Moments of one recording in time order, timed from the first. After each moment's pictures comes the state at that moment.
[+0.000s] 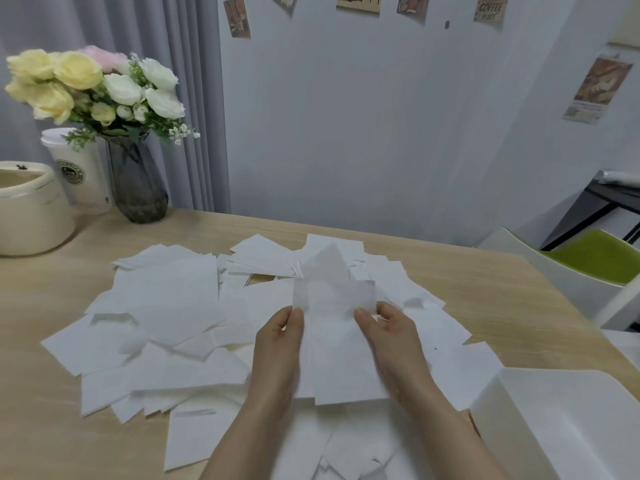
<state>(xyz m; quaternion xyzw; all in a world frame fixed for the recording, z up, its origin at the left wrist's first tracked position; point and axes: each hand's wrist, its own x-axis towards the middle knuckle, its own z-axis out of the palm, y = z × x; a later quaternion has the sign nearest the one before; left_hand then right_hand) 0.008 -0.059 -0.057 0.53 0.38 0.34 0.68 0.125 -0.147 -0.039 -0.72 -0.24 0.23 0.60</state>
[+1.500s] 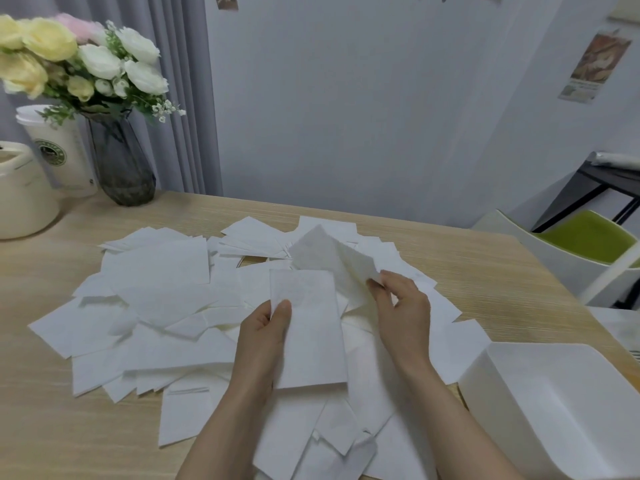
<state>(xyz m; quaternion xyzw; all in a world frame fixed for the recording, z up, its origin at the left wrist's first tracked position) -0.004 -0.062 -0.063 0.50 0.40 0.31 0.70 0.148 -0.153 -0.055 -0.79 -0.30 -0.04 0.53</state>
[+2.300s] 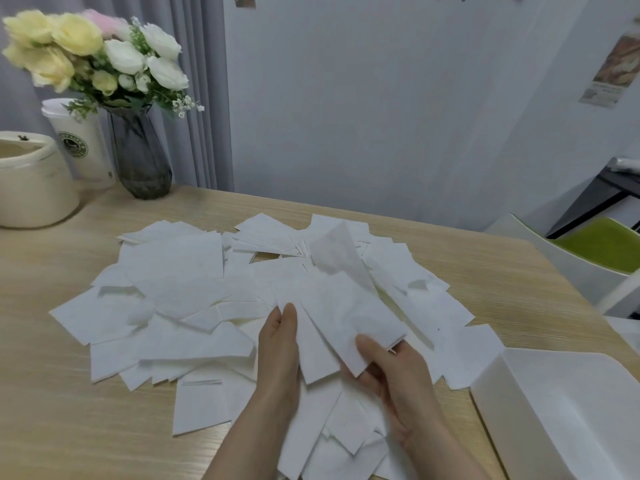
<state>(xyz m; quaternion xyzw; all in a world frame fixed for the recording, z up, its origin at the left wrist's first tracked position) 0.009 -0.072 -0.083 0.38 0.40 0.37 0.75 0.088 -0.184 -0.064 -0.57 -0.08 0.38 0.73</state>
